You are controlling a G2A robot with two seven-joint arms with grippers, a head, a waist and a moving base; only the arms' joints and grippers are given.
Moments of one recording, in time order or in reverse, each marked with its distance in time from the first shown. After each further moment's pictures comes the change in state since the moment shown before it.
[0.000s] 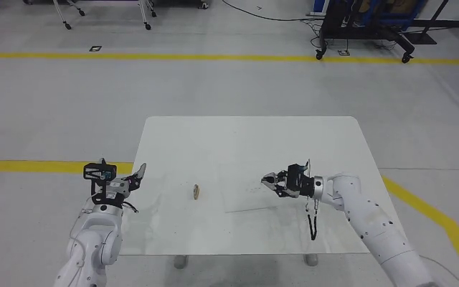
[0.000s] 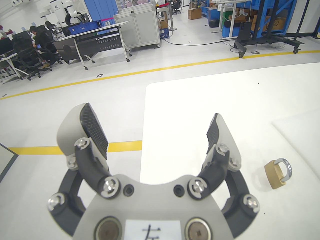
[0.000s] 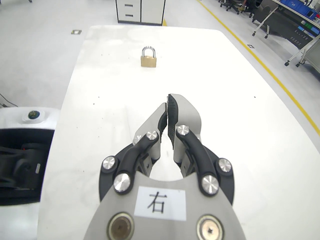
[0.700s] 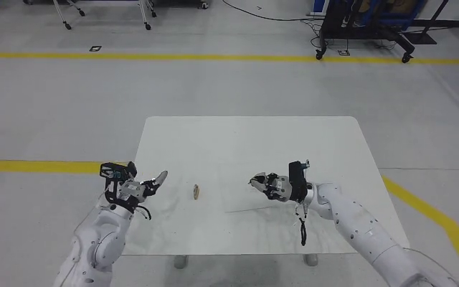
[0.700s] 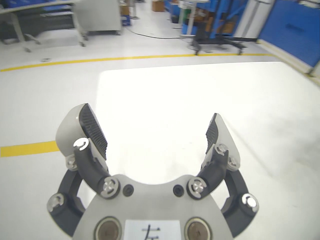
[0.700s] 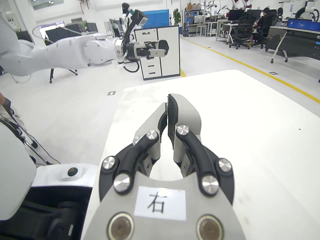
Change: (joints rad) left arm -0.061 0.002 0.047 0.057 -0.341 -0.379 -0.129; right arm 0.080 -0.006 -0.256 0.084 0.310 0.000 -0.176
